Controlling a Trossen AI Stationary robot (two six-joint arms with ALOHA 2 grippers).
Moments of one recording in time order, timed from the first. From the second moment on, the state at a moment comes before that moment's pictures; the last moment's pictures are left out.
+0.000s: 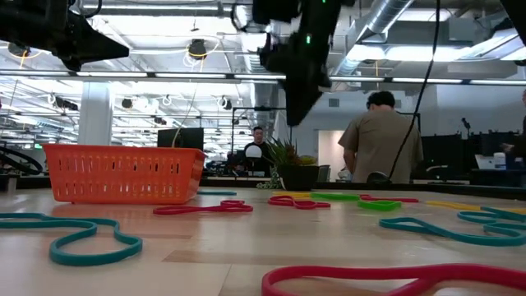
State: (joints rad) left arm -0.32 0.05 0.25 -0.21 -0.85 0.04; right arm -0.05 1.94 1.64 -1.00 0.26 0.26
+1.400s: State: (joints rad) left arm -0.32 0.05 0.25 -0.20 -0.85 0.04; right arm -0.15 1.95 1.14 -0.39 0.16 0.45
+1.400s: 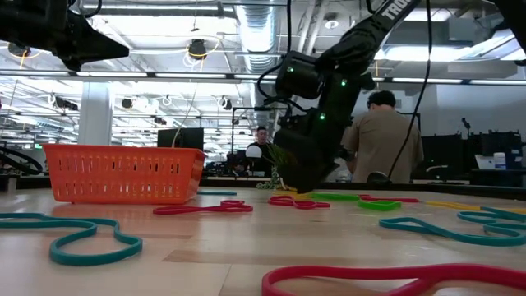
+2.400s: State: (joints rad) left arm -0.32 0.05 0.25 -0.21 -0.68 0.08; right arm -0.04 1.95 1.44 -0.76 0.35 0.44
